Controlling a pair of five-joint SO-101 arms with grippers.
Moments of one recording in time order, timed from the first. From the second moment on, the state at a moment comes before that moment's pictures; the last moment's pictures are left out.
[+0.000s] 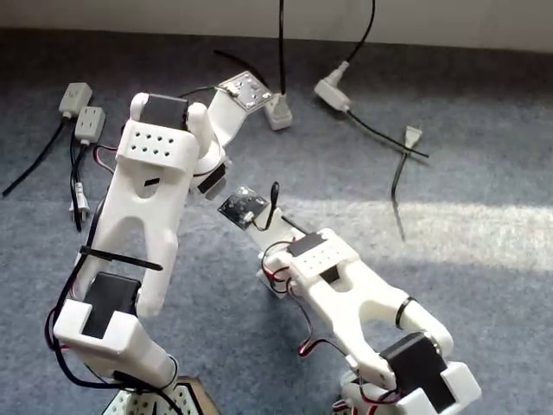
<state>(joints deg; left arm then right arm) 5.8 6.1 -11.5 94.2 -29.8 -37.1 -8.2 49.1 38.5 22.9</state>
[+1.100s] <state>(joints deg) 5.9 6.1 -11.4 93.8 -29.8 -28.7 -10.7 44.0 44.4 19.4</state>
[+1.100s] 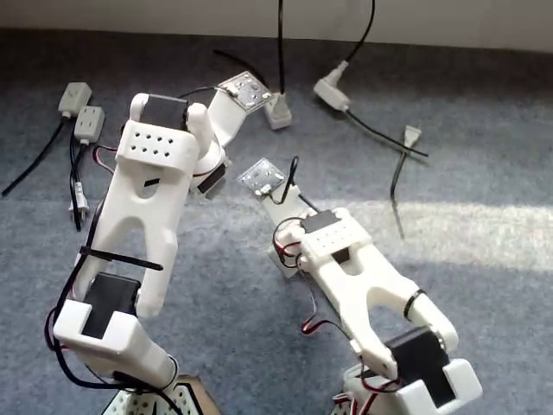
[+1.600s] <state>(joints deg) 5.7 6.1 -11.4 92.4 -29.8 -15.2 -23.9 52.4 44.3 25.3</state>
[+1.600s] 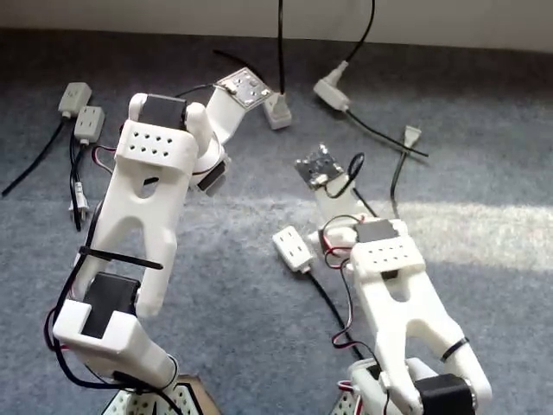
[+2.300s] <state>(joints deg) 2.2 6.1 -8.0 89.4 -29.8 -33.6 -17.5 53.7 47.2 18.5</state>
